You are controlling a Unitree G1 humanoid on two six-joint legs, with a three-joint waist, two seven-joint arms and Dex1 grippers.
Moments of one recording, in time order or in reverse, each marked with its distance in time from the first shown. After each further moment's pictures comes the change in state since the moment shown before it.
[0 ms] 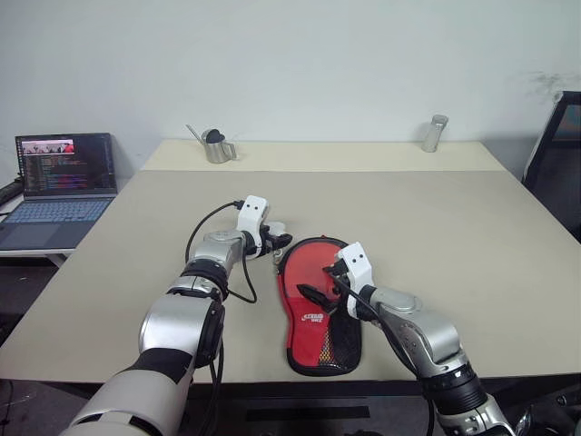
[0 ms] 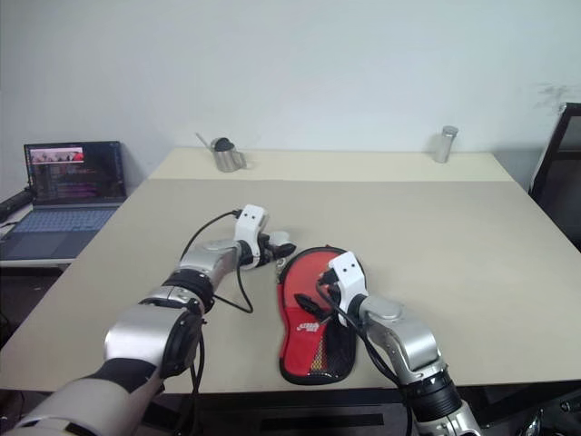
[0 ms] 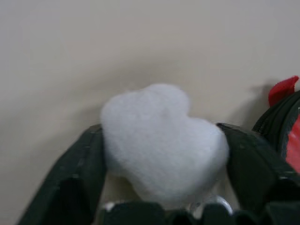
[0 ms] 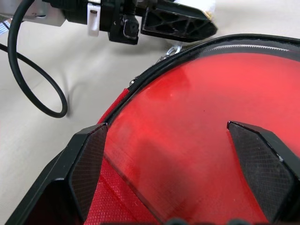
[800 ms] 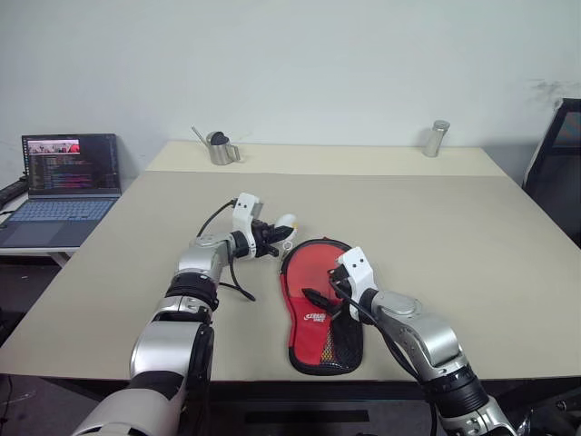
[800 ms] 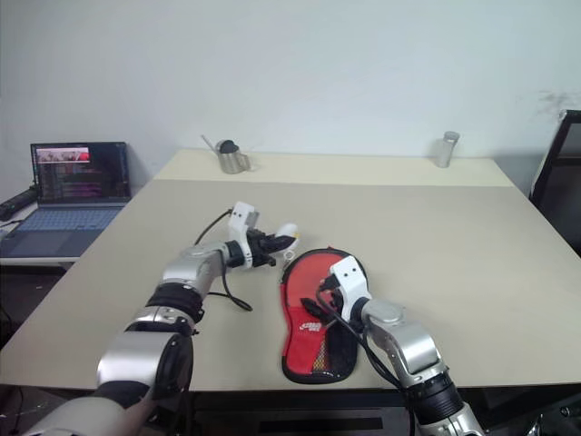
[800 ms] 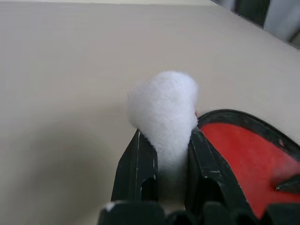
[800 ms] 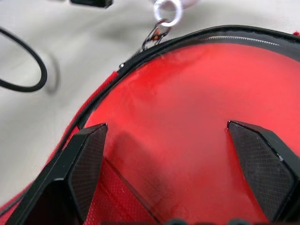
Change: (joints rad) left arm 0.120 0.007 0.005 -0.288 -0.075 0.024 -0.267; right arm 0.011 -0.039 0.039 0.044 -0.085 -0.038 0.003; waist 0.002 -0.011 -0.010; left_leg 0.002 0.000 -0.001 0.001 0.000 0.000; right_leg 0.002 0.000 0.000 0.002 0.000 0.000
